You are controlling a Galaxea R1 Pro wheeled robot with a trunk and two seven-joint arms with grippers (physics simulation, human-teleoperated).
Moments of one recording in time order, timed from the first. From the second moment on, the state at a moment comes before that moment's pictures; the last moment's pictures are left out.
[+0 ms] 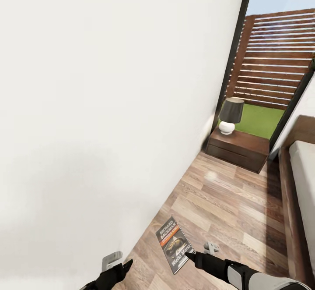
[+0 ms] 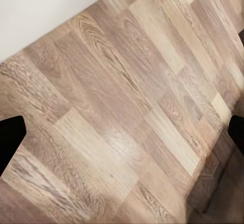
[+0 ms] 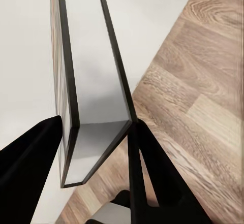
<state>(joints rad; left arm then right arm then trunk) -0.51 -0.03 0.51 -0.02 -0.08 -0.19 -0.44 -0.67 -0.06 0.32 0.08 -0.58 0.01 0.71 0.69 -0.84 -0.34</state>
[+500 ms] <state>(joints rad) -0.51 -0.03 0.51 -0.02 -0.08 -0.19 -0.44 -0.67 -0.06 0.32 0.08 -0.58 0.01 0.71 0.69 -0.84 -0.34</state>
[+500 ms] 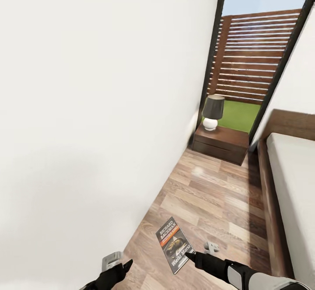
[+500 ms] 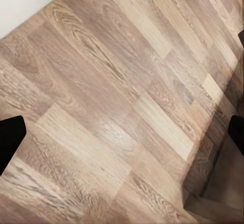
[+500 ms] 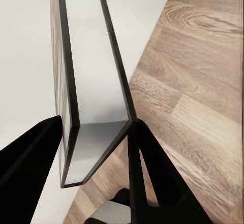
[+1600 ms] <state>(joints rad) -0.51 -0.03 0.51 -0.02 -0.08 -0.19 -0.44 -0.67 -0.06 0.32 0.08 -0.58 0.01 0.71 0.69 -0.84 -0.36</state>
